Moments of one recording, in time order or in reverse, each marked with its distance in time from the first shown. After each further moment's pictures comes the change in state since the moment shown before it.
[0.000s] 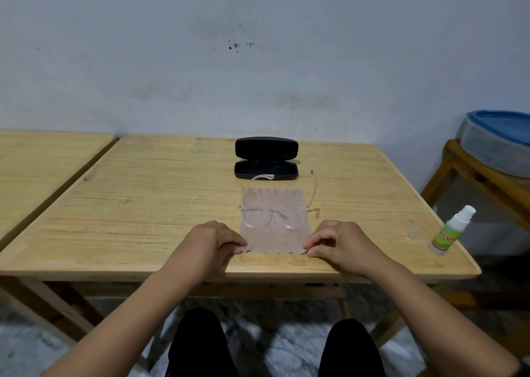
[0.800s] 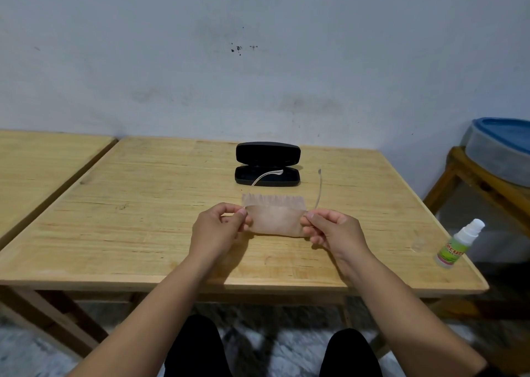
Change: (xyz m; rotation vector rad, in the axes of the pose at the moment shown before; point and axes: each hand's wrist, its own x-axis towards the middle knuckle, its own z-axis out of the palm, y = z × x) left_hand 0.041 0.029 0.005 -0.755 0.291 -0.688; right_hand 0.030 -0.022 0.013 0.926 0.389 0.438
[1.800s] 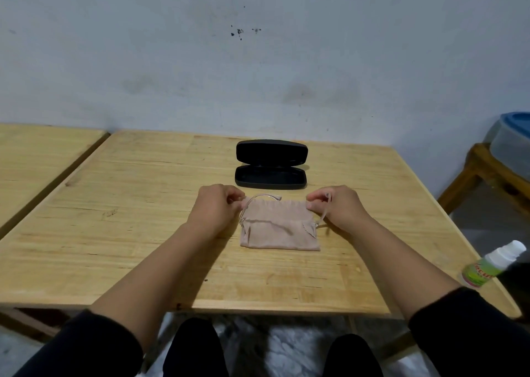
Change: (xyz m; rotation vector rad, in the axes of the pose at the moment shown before) left_hand 0.099 -0.004 0.003 0.688 -0.072 0.267; right_hand 0.100 -0.020 0.002 -0.666 -0.100 -0.244
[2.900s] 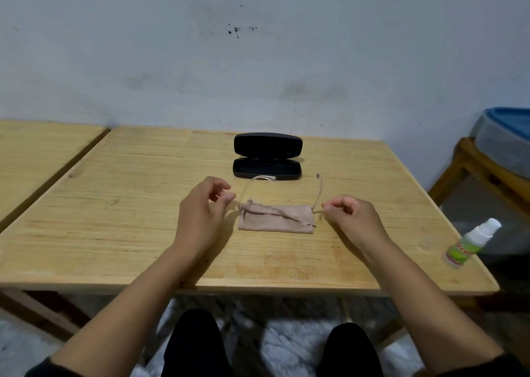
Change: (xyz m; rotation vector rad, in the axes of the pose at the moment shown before) left_hand -0.061 -0.004 -0.008 -0.235 0.287 0.179; right_hand -0.068 0.021 -0.012 0.186 0.125 0.025
